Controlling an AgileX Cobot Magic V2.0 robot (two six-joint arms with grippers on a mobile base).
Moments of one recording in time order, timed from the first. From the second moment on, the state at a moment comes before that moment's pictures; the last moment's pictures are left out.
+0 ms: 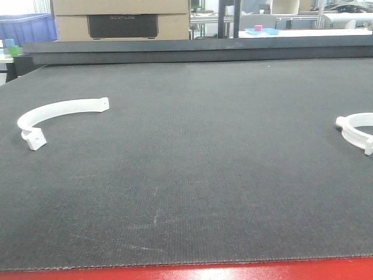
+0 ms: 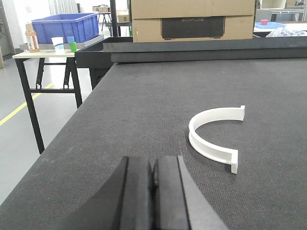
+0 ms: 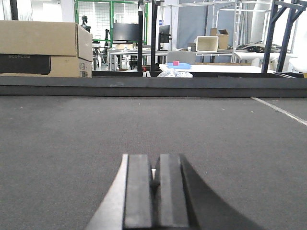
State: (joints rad) left arm 0.09 0.15 0.00 0.10 -0.03 -0.03; right arm -0.14 0.00 0.00 0.16 -0.01 -0.13
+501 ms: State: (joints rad) left arm 0.09 0.15 0.00 0.10 -0.03 -0.03; right arm -0.14 0.00 0.00 0.16 -0.05 -0.13
